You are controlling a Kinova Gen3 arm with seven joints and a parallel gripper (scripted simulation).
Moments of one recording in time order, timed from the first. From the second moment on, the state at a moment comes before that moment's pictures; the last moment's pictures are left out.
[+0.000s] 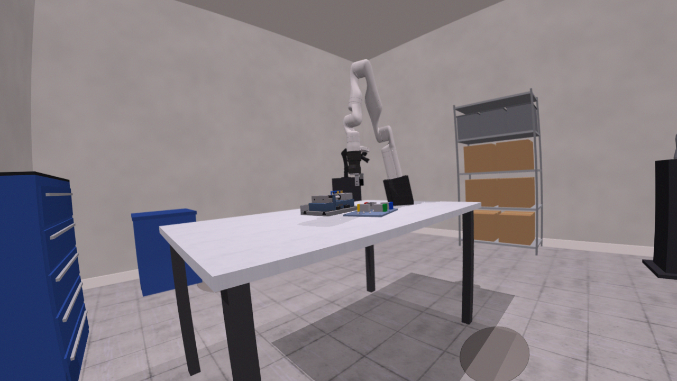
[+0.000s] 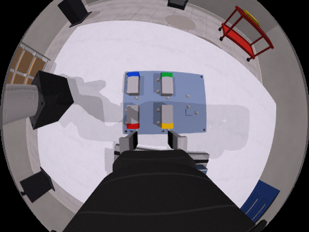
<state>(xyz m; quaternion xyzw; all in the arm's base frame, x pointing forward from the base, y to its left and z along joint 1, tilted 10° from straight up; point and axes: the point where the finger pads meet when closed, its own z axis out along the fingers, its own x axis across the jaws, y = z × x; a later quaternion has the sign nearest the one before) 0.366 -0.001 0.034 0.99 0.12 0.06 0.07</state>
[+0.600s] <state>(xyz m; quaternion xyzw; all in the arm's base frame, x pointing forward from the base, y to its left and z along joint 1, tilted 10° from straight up) 0.364 -0.006 0.026 0.99 0.12 0.06 0.07</state>
